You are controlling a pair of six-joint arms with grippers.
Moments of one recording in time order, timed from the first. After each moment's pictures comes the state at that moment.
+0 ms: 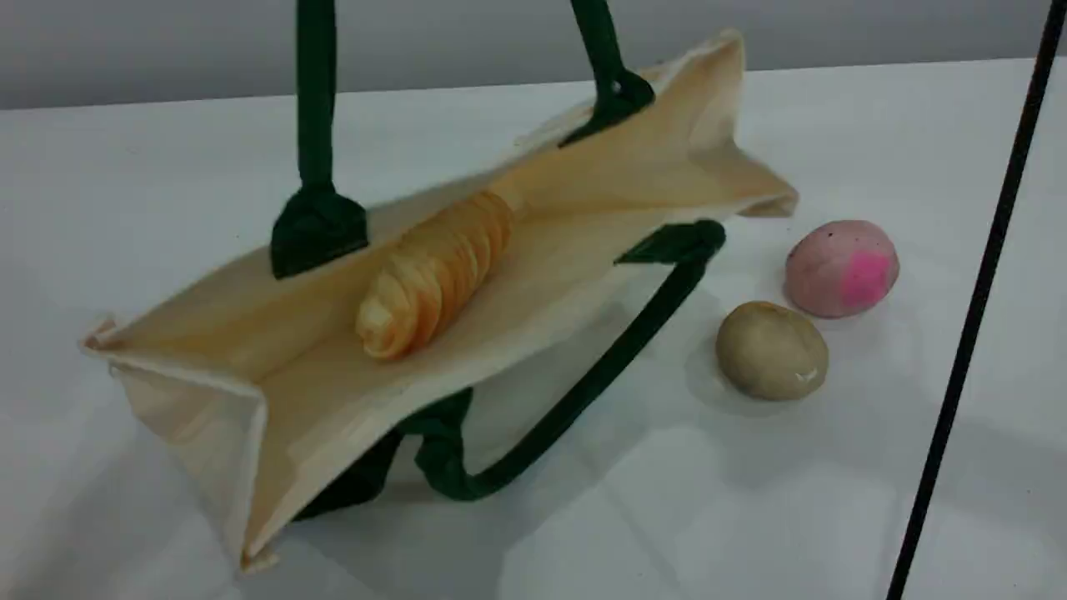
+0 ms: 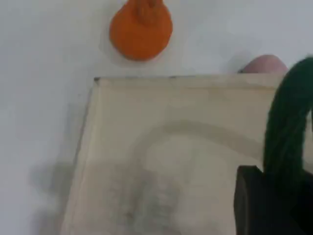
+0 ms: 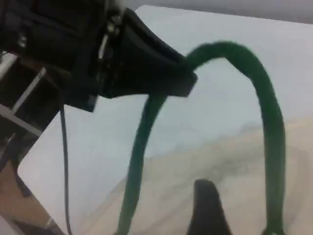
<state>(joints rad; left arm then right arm) -0.35 1.71 -1.44 -0.53 0.83 0.49 0.31 1.37 -1.00 1.15 0.70 -0.86</state>
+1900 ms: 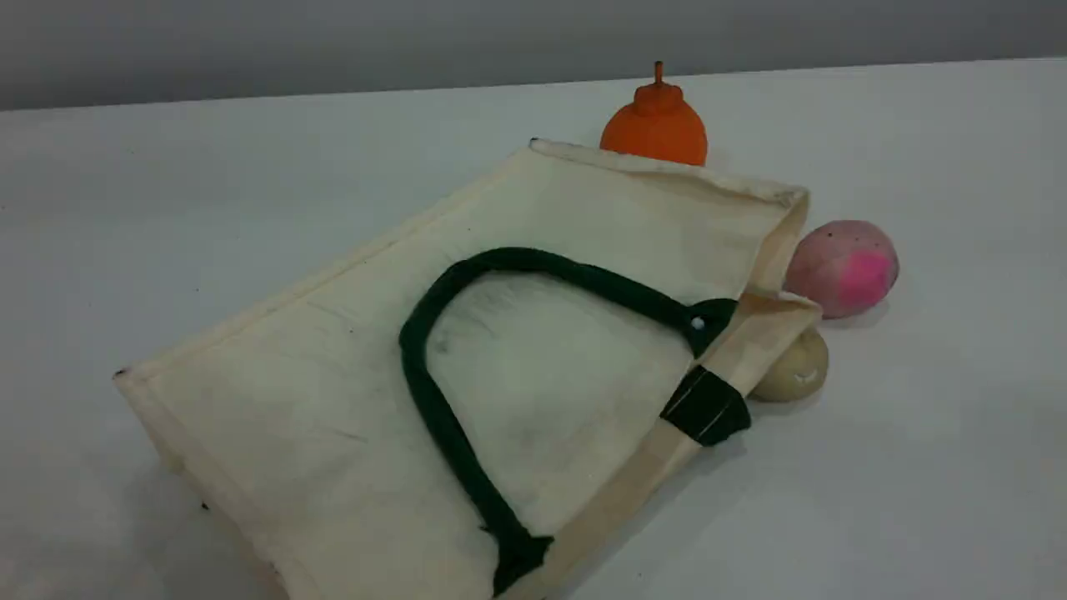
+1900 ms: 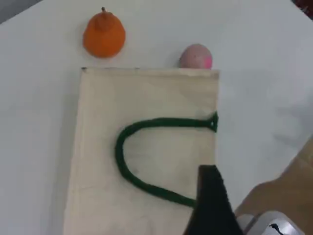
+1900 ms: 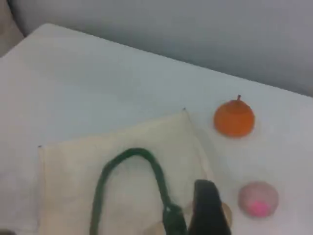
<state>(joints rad) -0.35 1.15 -1.42 -0.43 1.20 0.36 0.31 0.64 -1.00 0.31 1.00 -0.20</state>
